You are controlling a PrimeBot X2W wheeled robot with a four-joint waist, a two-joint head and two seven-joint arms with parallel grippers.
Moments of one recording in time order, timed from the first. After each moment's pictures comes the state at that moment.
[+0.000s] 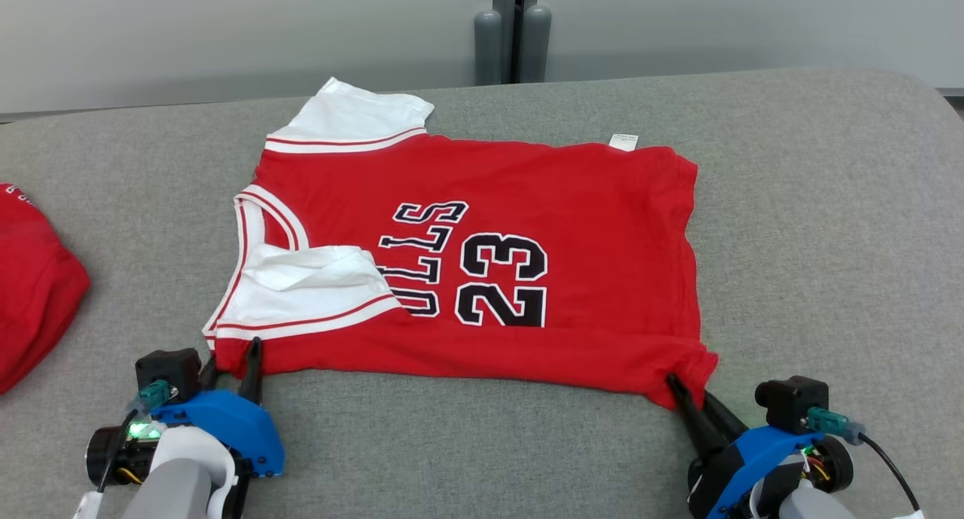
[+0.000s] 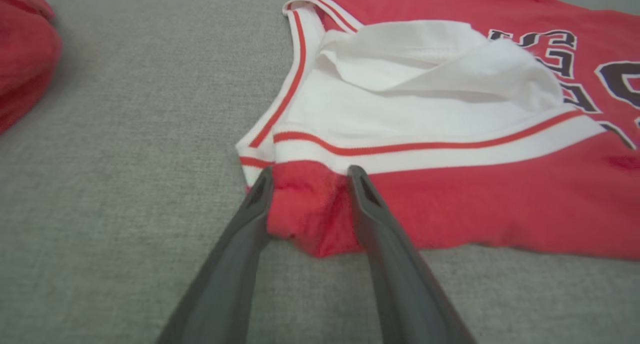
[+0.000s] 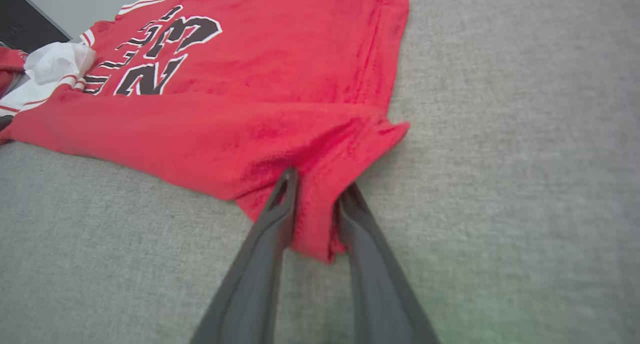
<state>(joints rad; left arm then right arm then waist) -0.41 0.22 -0.24 0.91 -0.40 -0.10 -0.19 -0.28 -0.23 0.44 0.64 0.59 0.13 -0.20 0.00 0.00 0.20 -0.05</state>
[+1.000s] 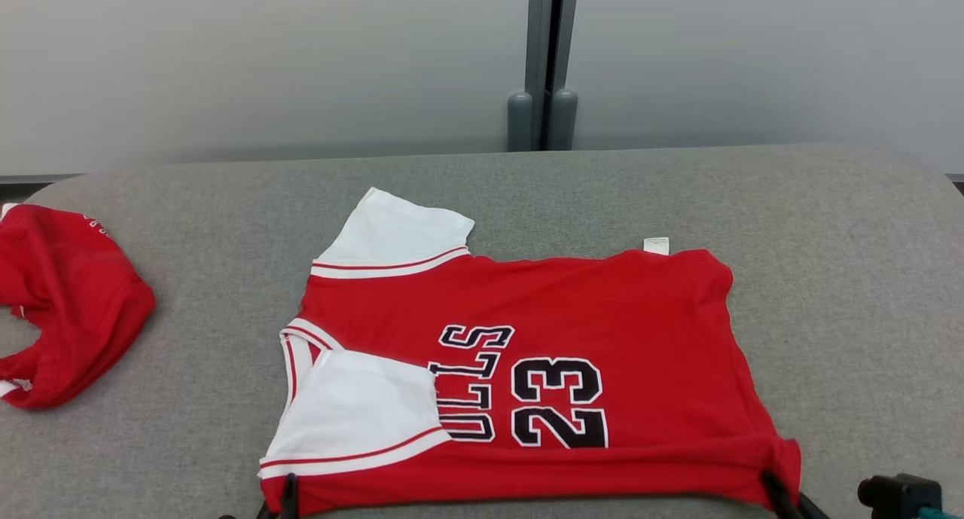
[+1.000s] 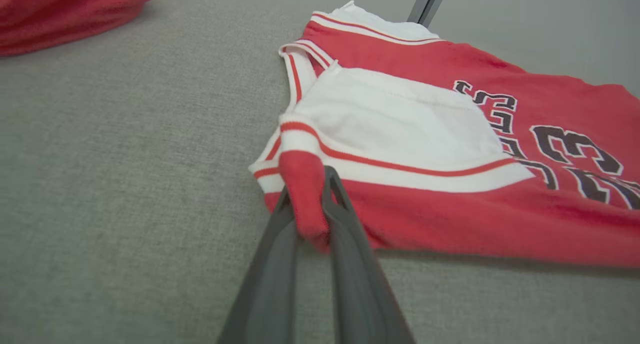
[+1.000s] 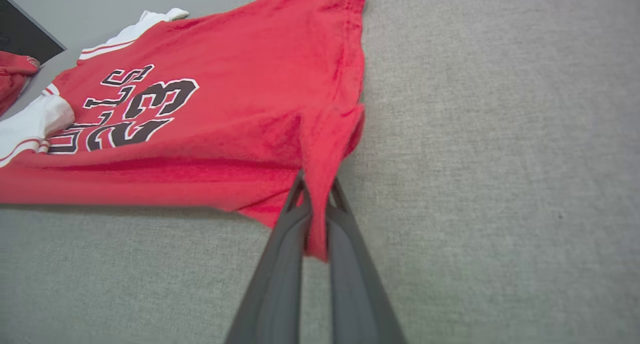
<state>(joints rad) 0.11 0.16 -0.23 0.37 -0.44 0.03 -0.20 0.11 -0.30 0.14 0.26 0.54 0.13 -0.02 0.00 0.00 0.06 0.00</state>
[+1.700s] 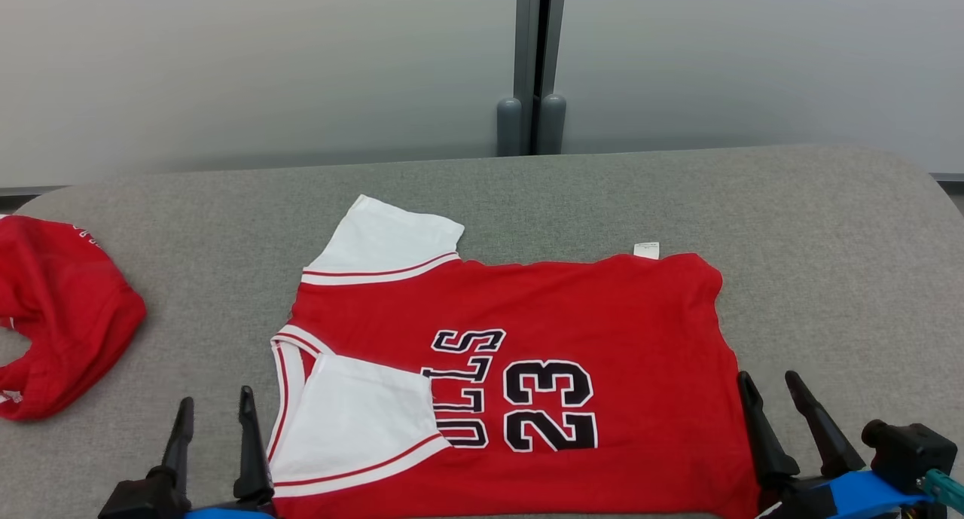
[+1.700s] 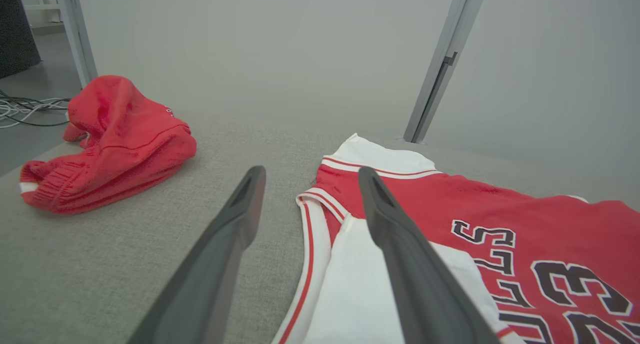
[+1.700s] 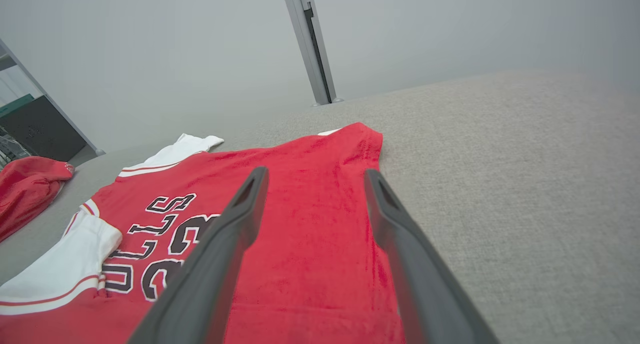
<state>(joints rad) 0.09 0.15 -0.11 0.18 -0.35 0.06 -0.26 0.04 -0.16 0.06 0.17 0.42 0.13 -0.15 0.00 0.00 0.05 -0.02</state>
